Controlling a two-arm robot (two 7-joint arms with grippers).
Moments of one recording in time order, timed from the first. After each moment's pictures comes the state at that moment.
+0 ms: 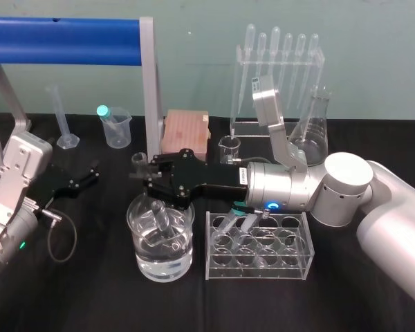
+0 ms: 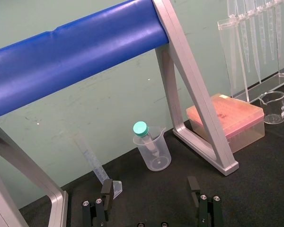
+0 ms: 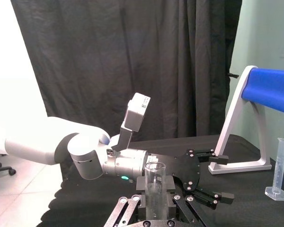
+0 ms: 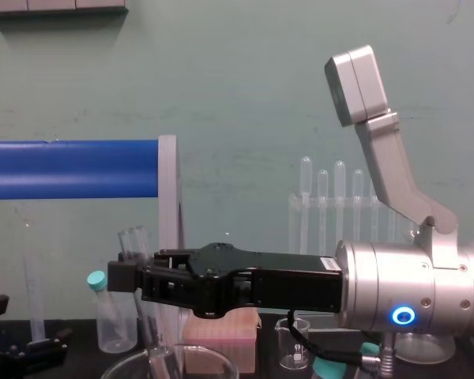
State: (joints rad) left arm -0.20 0.60 0.45 -1.41 -0.25 -0.12 0.03; right arm 0.68 0.28 -0.77 -1.08 0.68 -0.10 1.03
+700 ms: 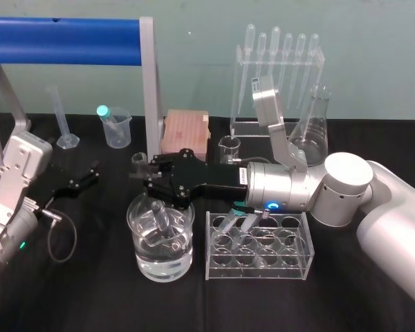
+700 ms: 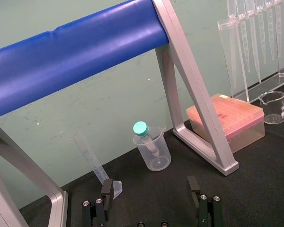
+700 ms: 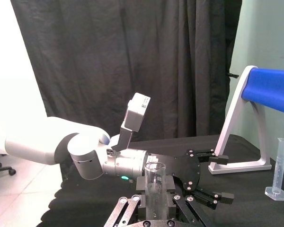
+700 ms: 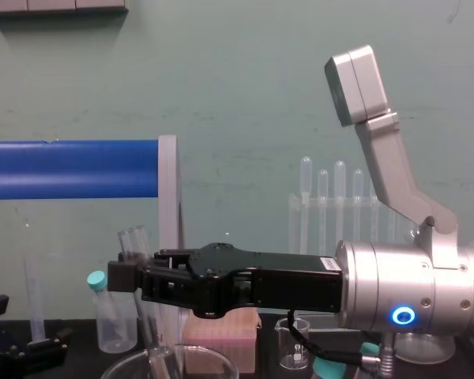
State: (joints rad) left arm -0.20 0.60 0.45 -1.41 -0.25 -0.12 0.03; right arm 0.68 0.28 -0.77 -1.08 0.68 -0.10 1.03
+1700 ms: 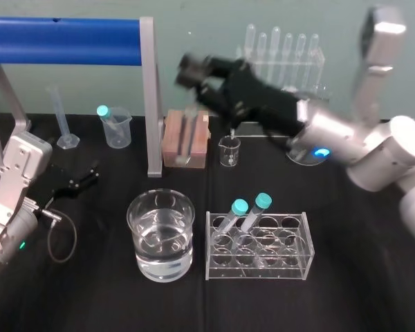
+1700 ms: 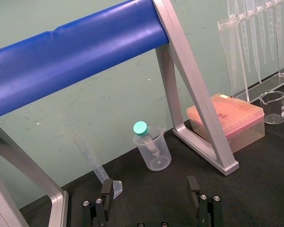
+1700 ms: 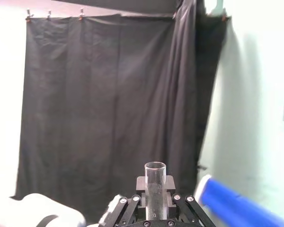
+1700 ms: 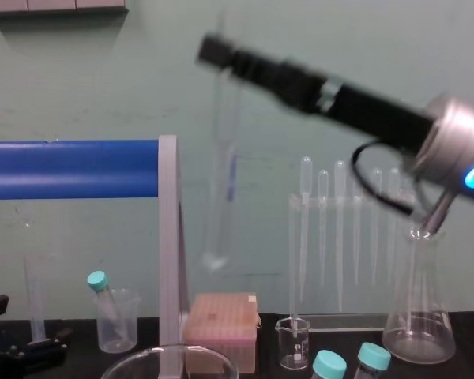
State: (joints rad) left arm -0.20 0.60 0.45 -1.41 -0.25 -0.12 0.03; right arm 0.65 0.34 -0.58 -1.24 0.86 -0.25 1.08
